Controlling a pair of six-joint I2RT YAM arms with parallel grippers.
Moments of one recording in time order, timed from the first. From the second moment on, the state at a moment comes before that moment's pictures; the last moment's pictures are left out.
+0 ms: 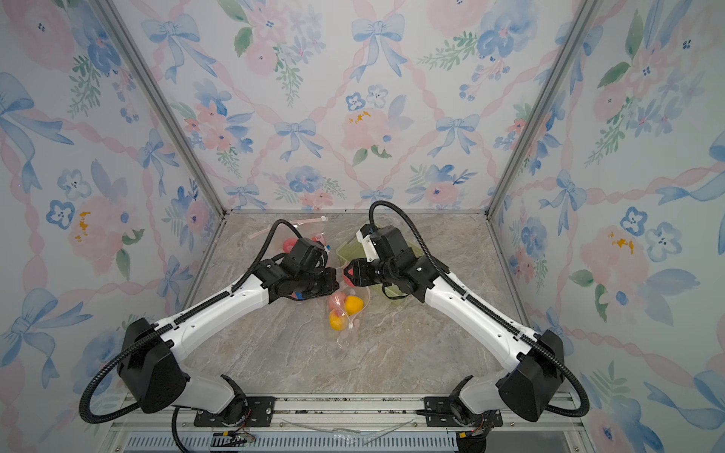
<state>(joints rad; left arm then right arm) -0.68 1.46 1.20 -0.65 0.15 -0.76 0.73 1.41 1.33 -0.61 -0.18 0.47</state>
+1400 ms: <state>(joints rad) -0.67 1.35 1.23 -0.65 0.24 -0.69 0.75 1.23 1.39 -0.79 0.05 0.41</state>
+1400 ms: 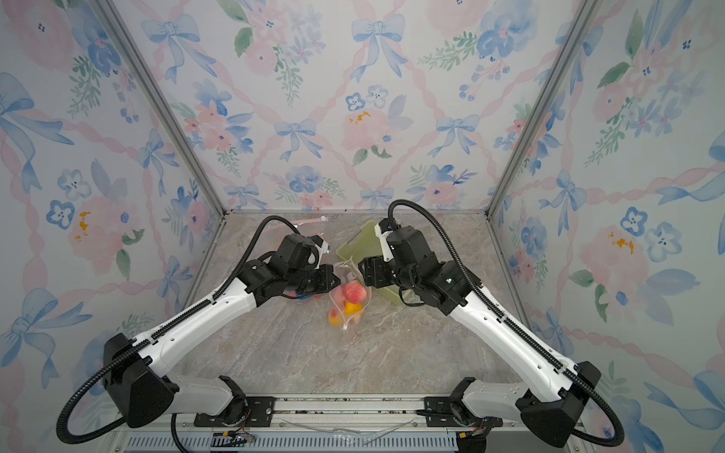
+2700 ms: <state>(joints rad) -0.69 1.24 1.18 -0.62 0.30 -0.36 0.62 1.29 1.26 -0.85 -0.10 0.63</state>
